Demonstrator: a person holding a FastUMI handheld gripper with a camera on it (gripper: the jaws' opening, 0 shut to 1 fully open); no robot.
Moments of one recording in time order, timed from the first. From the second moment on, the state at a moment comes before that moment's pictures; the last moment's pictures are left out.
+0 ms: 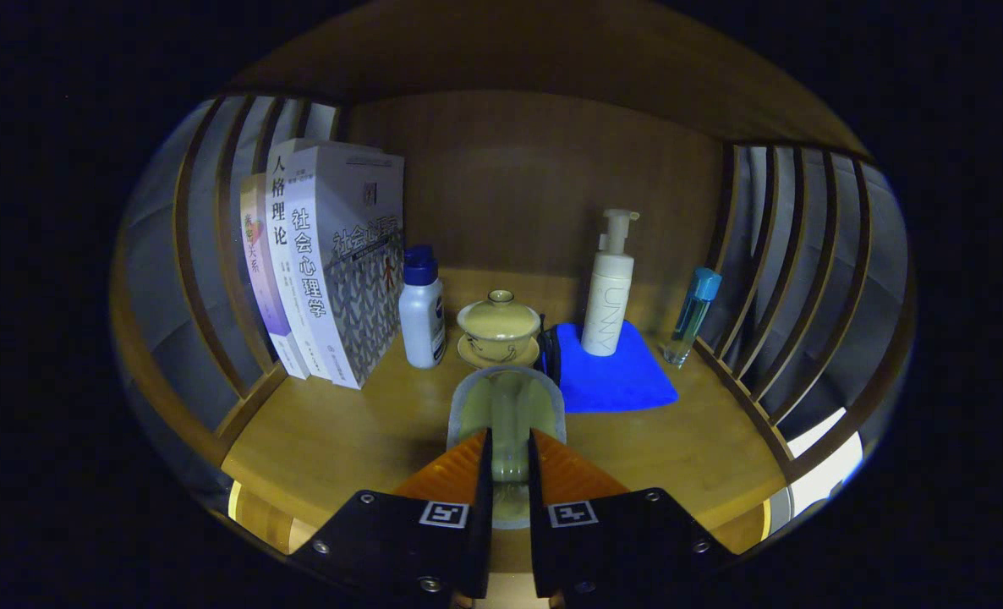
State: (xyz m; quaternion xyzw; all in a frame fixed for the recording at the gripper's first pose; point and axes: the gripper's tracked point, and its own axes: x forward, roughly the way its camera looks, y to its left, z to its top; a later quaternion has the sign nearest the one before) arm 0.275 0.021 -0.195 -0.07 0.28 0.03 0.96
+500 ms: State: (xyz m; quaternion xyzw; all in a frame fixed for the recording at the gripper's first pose) arm 0.220 0.044 -0.136 -0.02 0.17 0.08 0.98
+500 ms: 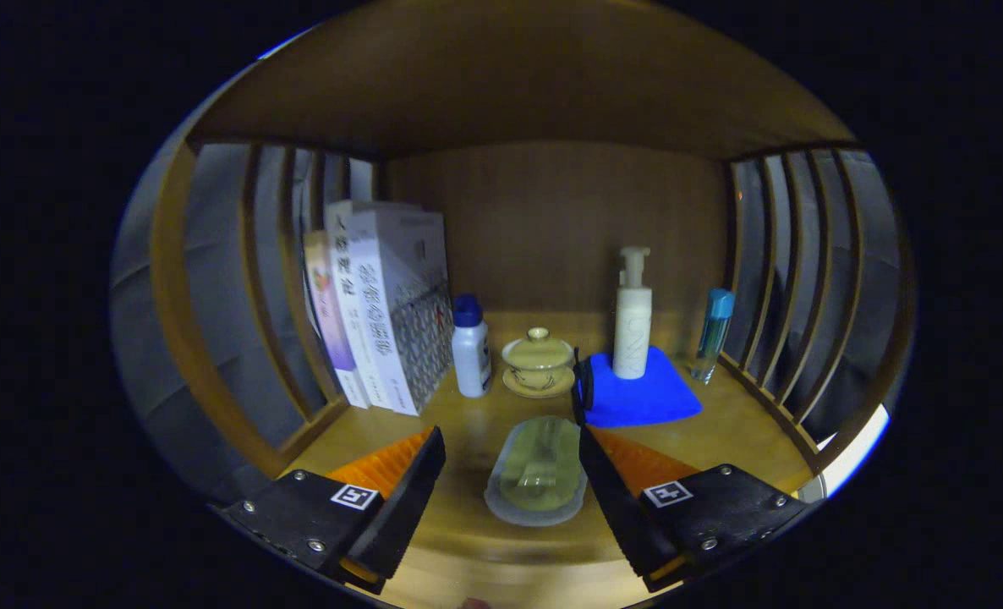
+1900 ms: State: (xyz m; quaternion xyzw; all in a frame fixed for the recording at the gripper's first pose) arm -0.104 0.037 -0.189 -0.07 0.06 0.07 0.99
